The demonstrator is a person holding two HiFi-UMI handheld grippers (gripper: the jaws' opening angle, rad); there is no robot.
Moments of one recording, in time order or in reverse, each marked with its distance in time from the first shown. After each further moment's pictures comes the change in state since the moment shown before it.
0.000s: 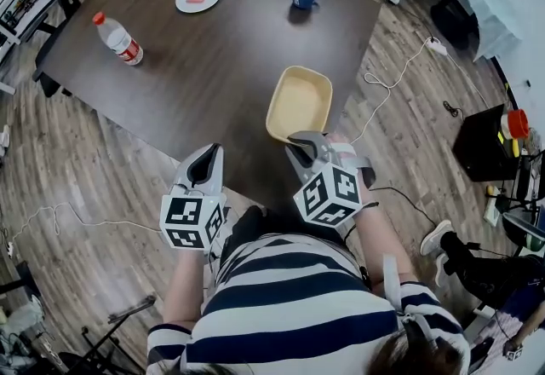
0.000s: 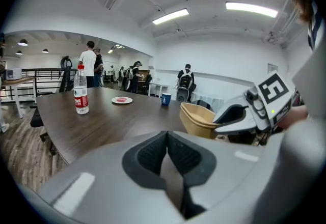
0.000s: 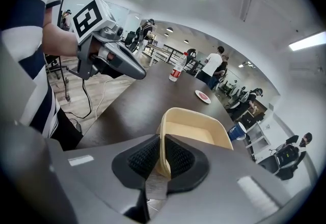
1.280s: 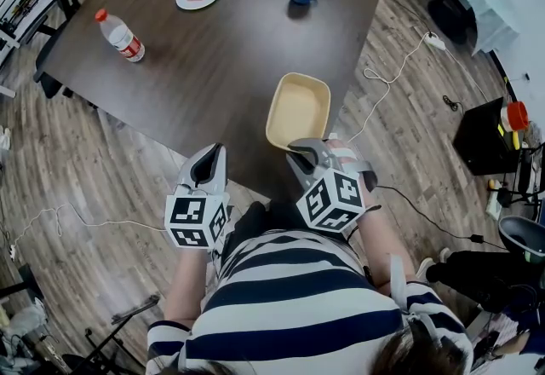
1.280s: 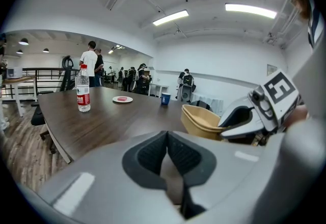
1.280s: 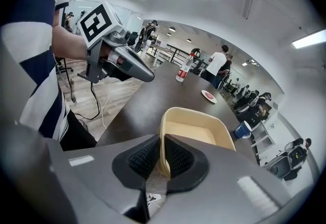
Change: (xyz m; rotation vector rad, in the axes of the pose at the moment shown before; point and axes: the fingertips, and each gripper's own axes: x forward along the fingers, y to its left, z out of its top) left arm -0.017 -0.008 -0.016 -0.004 -0.013 -0.002; right arm -0.018 0.039 -0.001 -0.002 0.002 0.041
